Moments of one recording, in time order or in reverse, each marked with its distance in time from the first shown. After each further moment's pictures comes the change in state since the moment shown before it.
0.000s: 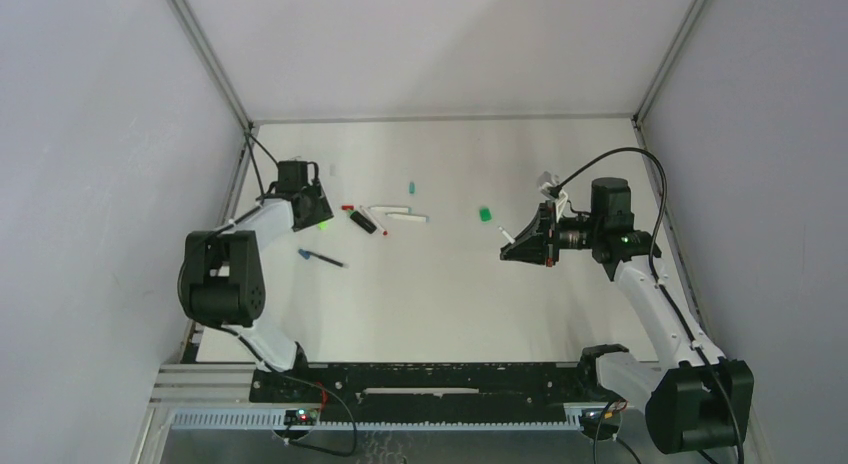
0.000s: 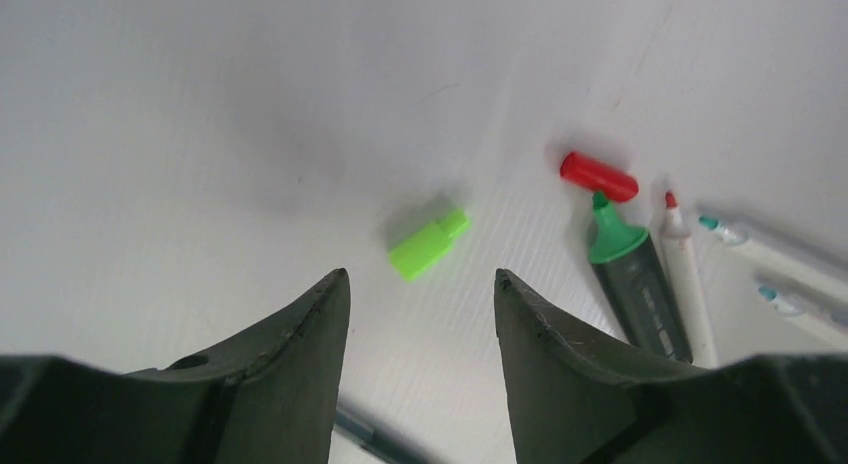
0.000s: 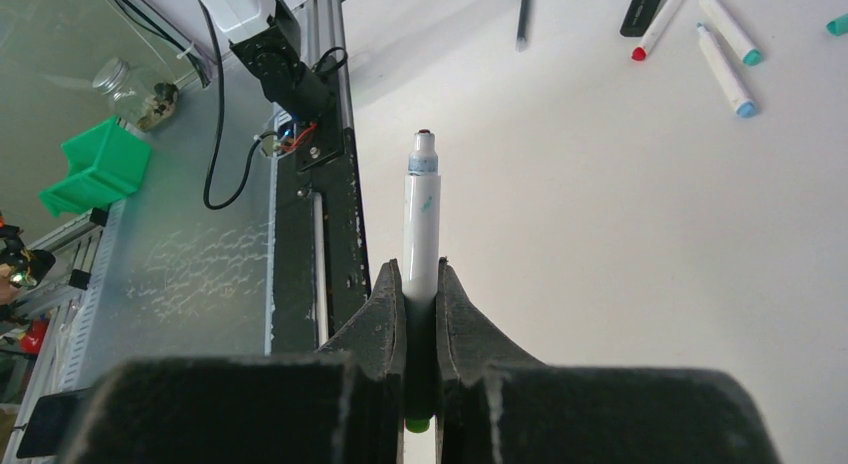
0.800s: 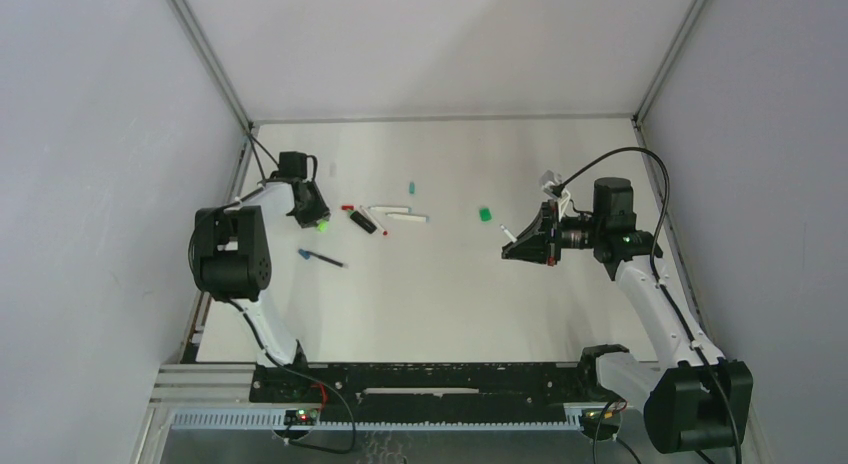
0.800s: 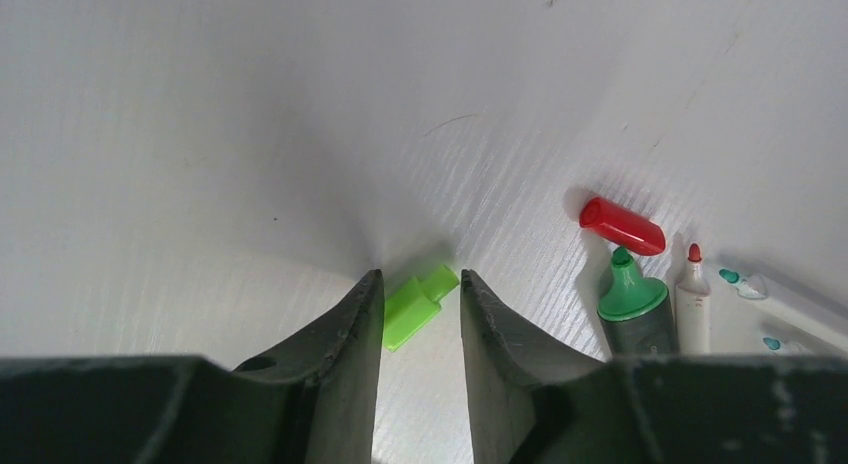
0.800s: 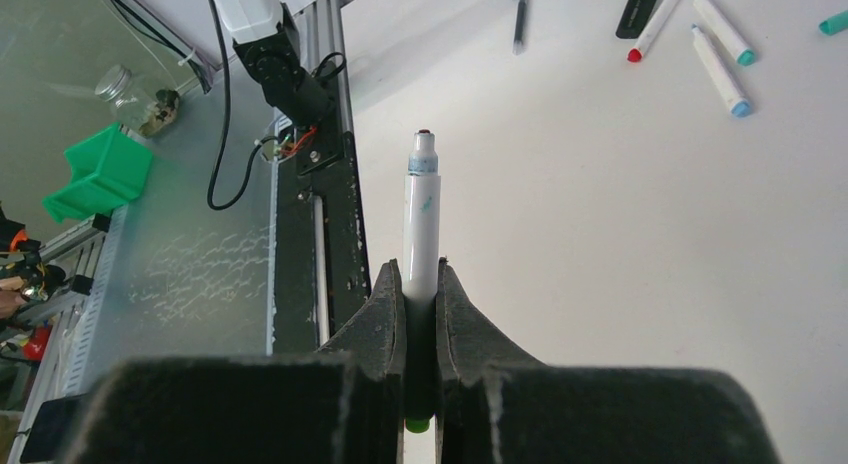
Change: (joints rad) left arm 0.045 0.209 0.196 -0.140 0.085 -0.069; right arm -0.017 0.000 0.000 0.001 -0.013 0.008
